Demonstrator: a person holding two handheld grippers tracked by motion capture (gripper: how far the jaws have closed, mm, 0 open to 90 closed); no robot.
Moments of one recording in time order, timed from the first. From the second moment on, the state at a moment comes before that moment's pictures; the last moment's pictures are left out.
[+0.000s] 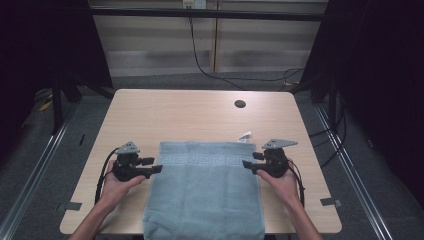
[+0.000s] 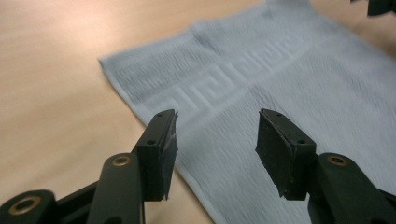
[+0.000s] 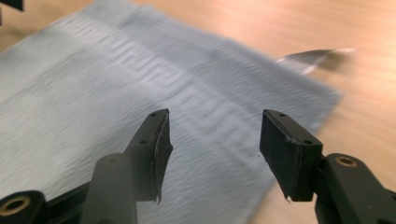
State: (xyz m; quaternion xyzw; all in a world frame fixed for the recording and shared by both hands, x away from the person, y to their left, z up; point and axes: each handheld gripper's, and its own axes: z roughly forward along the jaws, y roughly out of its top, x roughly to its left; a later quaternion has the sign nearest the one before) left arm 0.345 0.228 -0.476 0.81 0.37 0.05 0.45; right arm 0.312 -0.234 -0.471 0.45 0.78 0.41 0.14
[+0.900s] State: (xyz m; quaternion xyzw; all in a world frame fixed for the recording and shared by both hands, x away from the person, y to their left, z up) left arm 0.406 0.214 -0.501 0.81 0.40 0.08 0.42; right arm 0.375 -0.253 -0.507 0.49 0.77 0.37 0.15
